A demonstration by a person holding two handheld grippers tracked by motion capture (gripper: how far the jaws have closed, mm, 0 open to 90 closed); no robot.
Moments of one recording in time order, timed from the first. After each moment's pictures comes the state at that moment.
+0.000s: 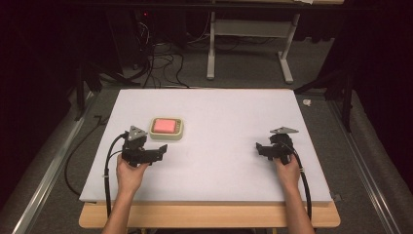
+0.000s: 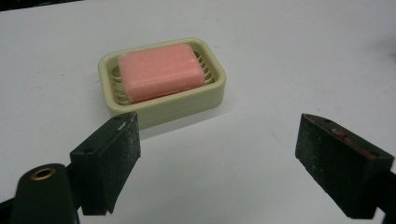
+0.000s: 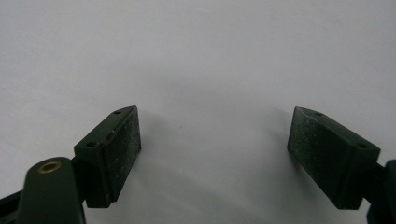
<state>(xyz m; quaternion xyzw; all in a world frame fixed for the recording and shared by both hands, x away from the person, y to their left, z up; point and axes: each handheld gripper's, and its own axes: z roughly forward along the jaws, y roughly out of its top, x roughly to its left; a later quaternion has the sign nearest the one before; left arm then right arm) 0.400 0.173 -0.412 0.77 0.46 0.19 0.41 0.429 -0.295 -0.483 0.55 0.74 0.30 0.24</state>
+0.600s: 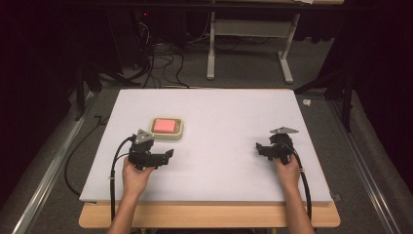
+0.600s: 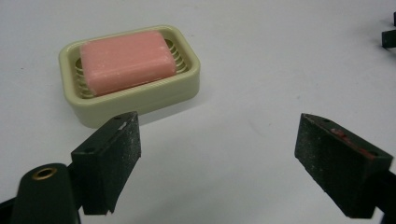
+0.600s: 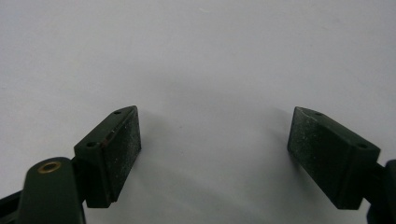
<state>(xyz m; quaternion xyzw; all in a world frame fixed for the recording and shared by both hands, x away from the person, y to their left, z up) 0.397 0.157 -0.423 0.78 0.44 0.17 0.40 0.429 -0.295 -0.483 0.55 0.74 0.30 0.24</state>
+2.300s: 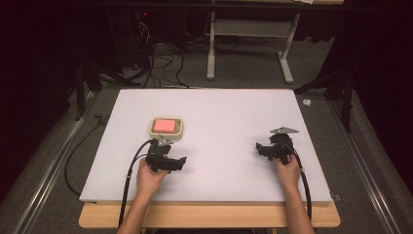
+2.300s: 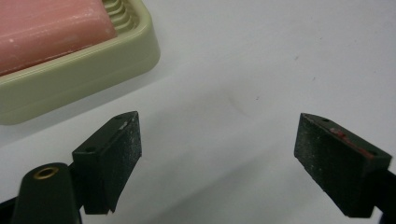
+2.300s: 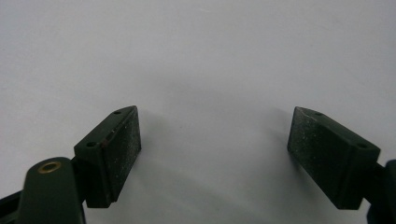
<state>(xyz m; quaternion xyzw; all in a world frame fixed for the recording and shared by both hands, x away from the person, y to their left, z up) 0.409 0.118 -0.458 0.83 0.42 0.14 0.35 0.429 -0.295 -0.483 0.55 0.74 0.30 0.24</state>
